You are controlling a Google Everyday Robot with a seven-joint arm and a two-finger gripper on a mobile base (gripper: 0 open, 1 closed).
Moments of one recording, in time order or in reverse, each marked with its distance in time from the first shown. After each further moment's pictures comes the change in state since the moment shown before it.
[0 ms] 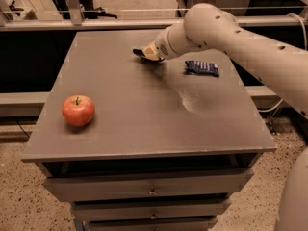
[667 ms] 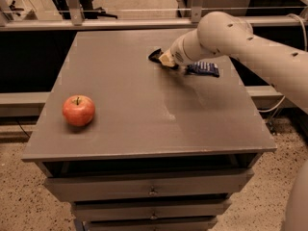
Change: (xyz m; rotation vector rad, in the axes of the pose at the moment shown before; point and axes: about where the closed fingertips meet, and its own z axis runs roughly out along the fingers) arm 0.057 -0.032 -0.015 0.062 0.094 0.016
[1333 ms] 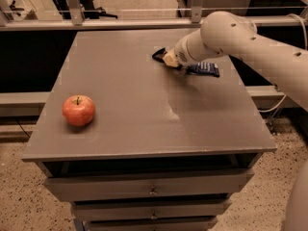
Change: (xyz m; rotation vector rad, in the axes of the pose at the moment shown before) arm 0.008 -0.009 -0.005 0.015 0.020 0.005
